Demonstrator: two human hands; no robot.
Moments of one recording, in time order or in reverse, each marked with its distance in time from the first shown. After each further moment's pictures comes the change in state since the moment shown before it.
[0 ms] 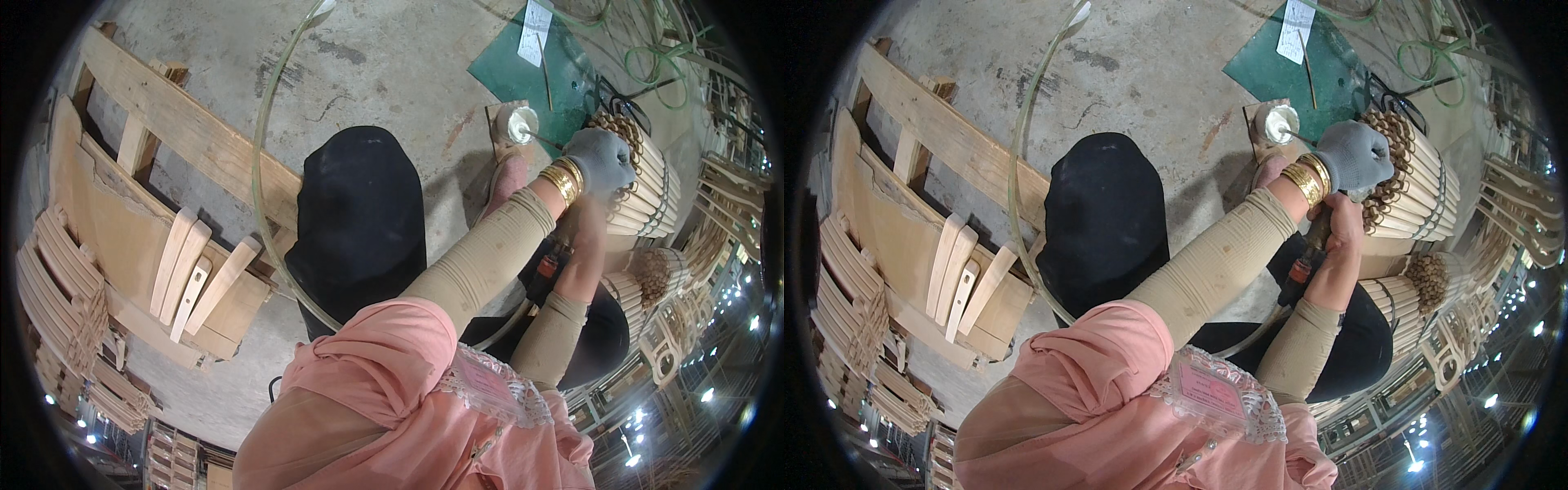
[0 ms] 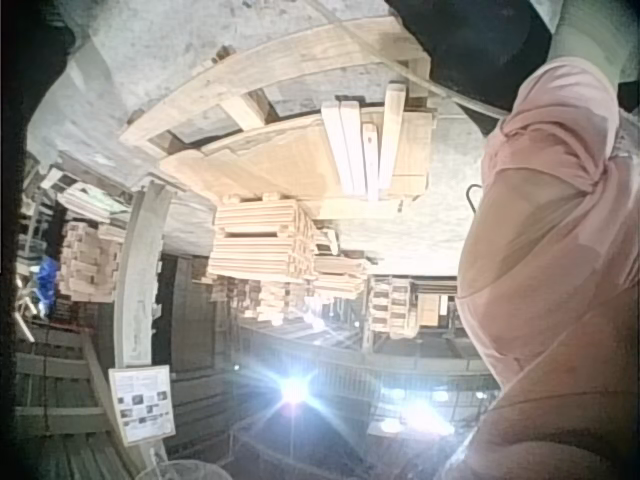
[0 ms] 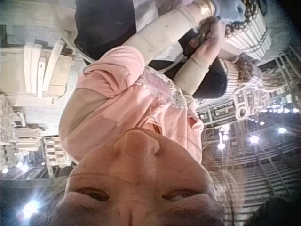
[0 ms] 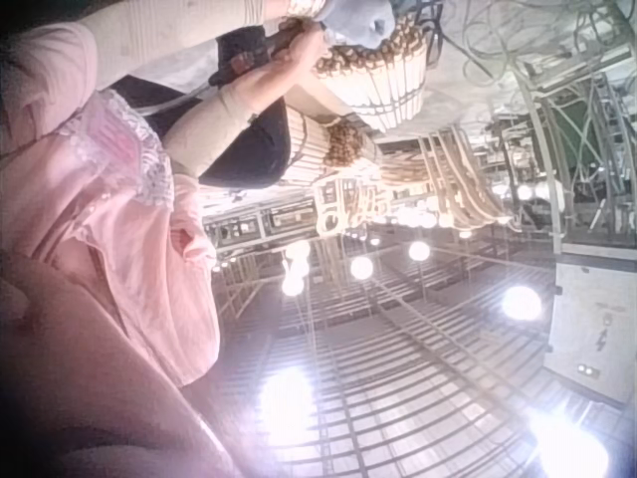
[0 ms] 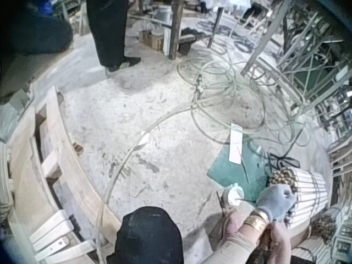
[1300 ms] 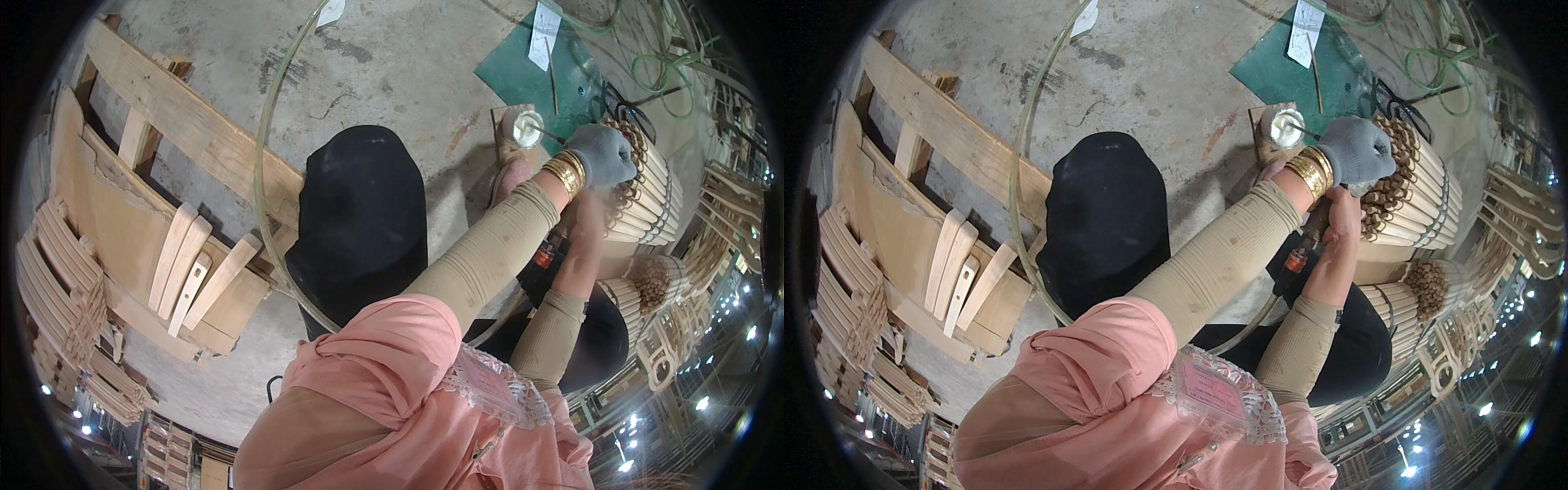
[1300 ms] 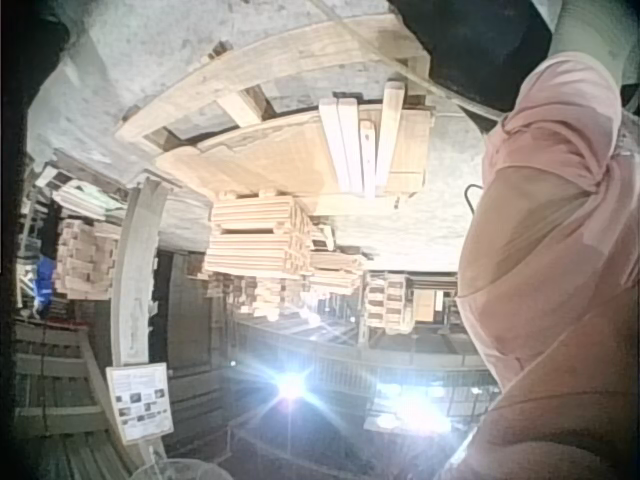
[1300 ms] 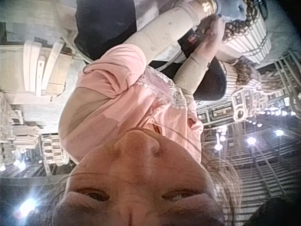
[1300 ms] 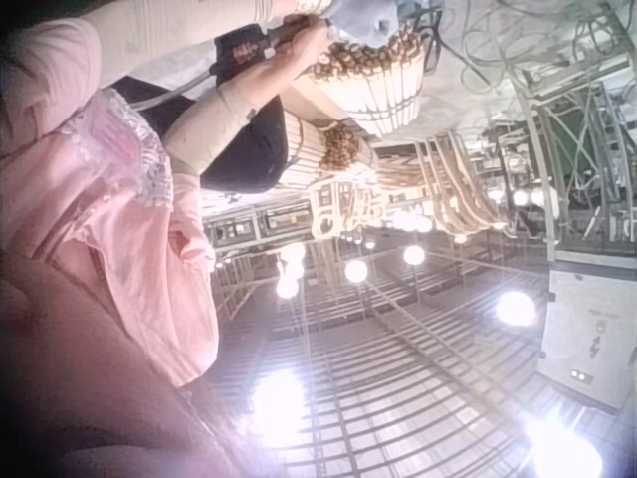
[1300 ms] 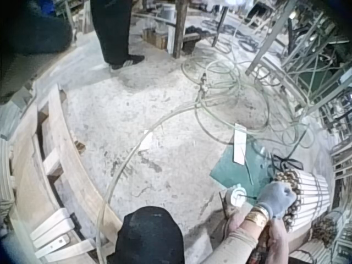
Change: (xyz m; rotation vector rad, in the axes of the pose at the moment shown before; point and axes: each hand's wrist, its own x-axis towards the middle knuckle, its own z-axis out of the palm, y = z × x) left_hand 0.014 -0.010 -0.007 0.057 -0.038 -0.017; right_hand 0.023 0.004 0.012 0.046 -0.027 -0.010
